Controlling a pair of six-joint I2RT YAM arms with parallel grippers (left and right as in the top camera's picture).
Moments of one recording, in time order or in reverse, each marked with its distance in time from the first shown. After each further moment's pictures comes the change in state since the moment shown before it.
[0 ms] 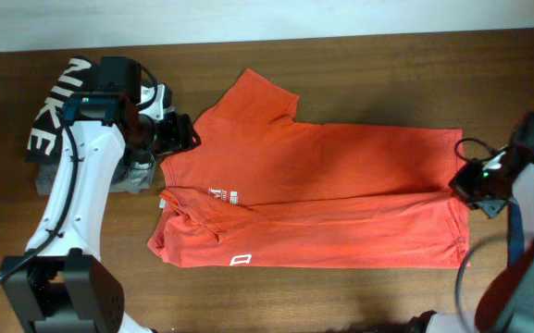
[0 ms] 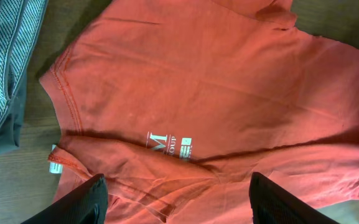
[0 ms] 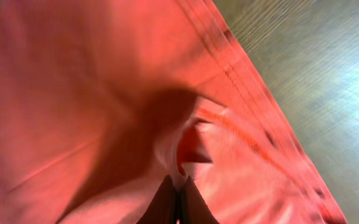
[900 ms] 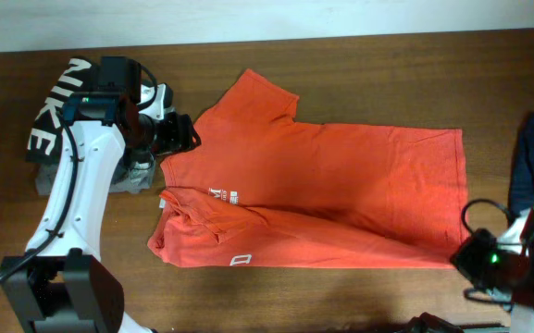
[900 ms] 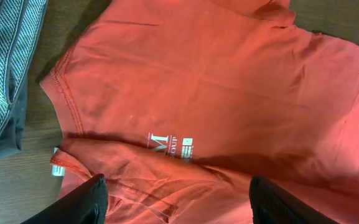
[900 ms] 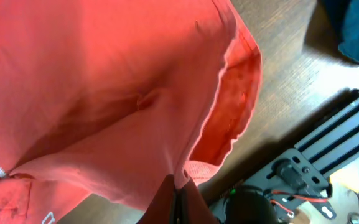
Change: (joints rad) left arm 0.000 0.000 0.001 -0.001 0.000 0.023; right arm 0.000 -0.720 0.000 -0.617 0.072 -0.002
